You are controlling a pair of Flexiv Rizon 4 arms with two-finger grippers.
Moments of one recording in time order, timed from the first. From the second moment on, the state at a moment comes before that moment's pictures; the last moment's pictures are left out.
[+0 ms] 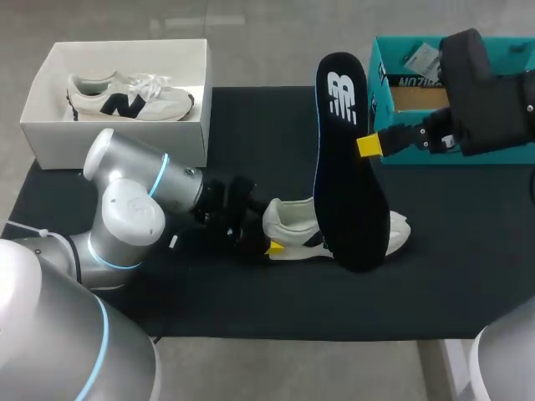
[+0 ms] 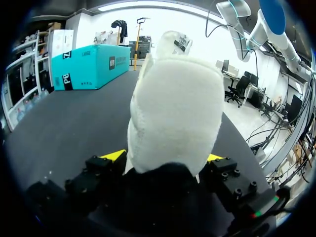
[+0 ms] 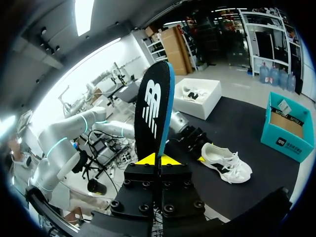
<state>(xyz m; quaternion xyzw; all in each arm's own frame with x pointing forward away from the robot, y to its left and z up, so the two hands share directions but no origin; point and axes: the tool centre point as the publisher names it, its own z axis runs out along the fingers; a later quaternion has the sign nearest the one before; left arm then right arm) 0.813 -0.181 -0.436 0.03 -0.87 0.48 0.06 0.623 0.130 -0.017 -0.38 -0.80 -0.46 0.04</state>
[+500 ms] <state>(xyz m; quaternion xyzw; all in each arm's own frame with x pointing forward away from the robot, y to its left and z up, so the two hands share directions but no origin) 0.824 -0.177 -0.429 0.02 -0.89 0.45 0.03 0.624 0.130 -0.019 -0.38 -0.80 -0.46 0.04</state>
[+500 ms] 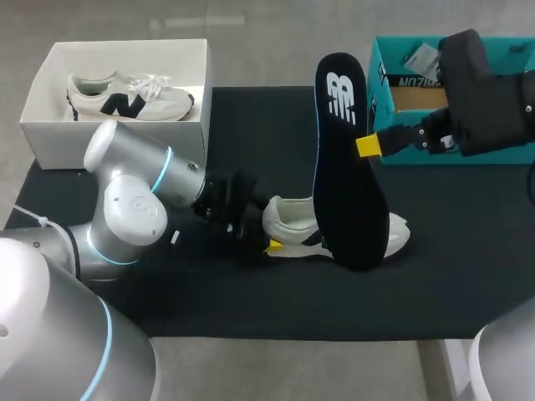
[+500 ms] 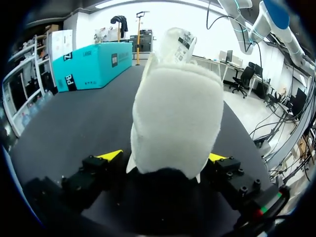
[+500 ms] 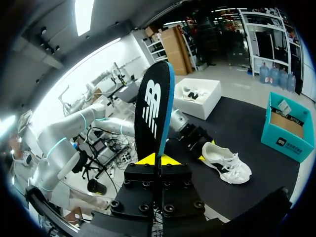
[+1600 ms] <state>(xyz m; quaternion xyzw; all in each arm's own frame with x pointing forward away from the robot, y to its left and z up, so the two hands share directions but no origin) 0.819 -0.171 -0.359 0.04 -0.97 0.25 0.01 0.623 0.131 -0.018 -0.38 -0.80 -0.46 0.04</state>
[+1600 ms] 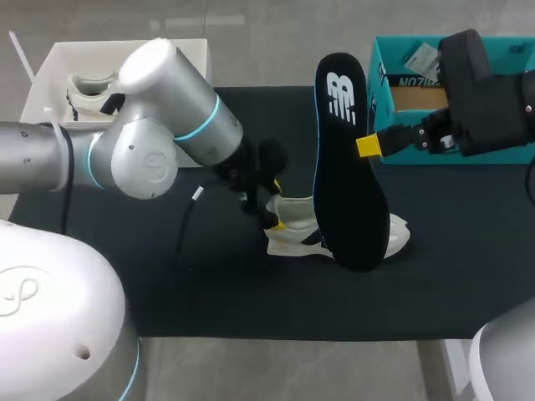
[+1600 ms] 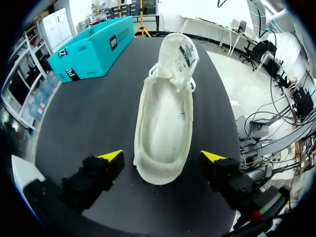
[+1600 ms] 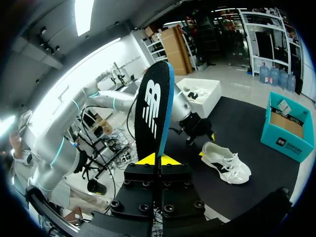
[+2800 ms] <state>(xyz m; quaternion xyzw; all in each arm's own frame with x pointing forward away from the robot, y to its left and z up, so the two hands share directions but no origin) 0.811 -0.156 -0.311 -0.02 -1.00 0.04 0.00 0.623 0.130 -0.018 -0.38 -0.80 -0.46 0.04</state>
